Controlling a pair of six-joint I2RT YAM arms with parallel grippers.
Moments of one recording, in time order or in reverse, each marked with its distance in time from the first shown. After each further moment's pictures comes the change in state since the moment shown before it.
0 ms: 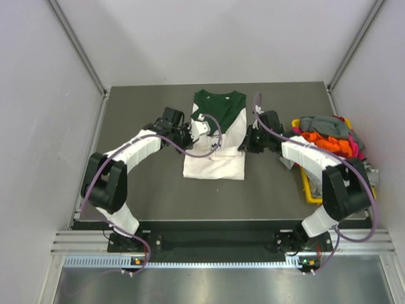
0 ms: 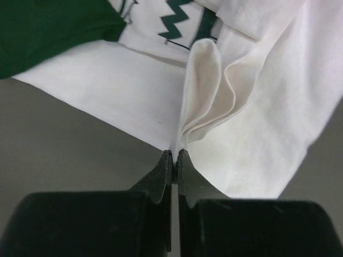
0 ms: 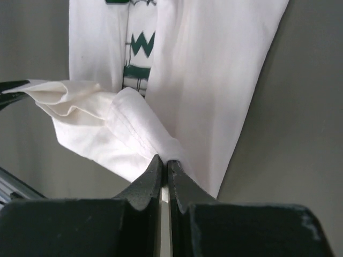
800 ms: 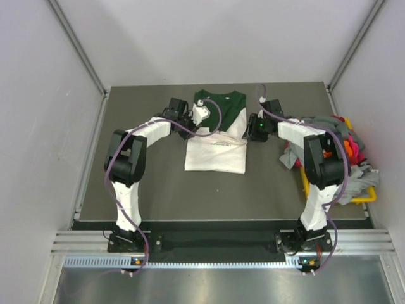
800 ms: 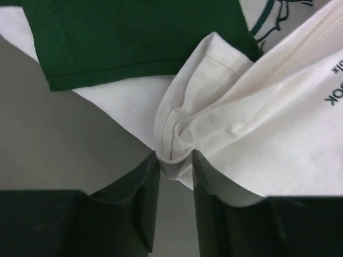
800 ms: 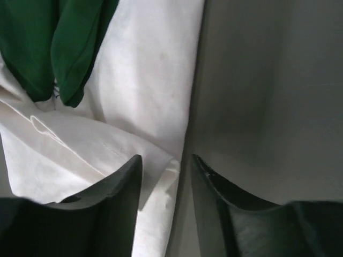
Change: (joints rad) left arm 0.071 0.407 0.309 0.155 -0.082 -0.120; right arm -0.172 0.417 0.294 0.017 -0.045 -0.110
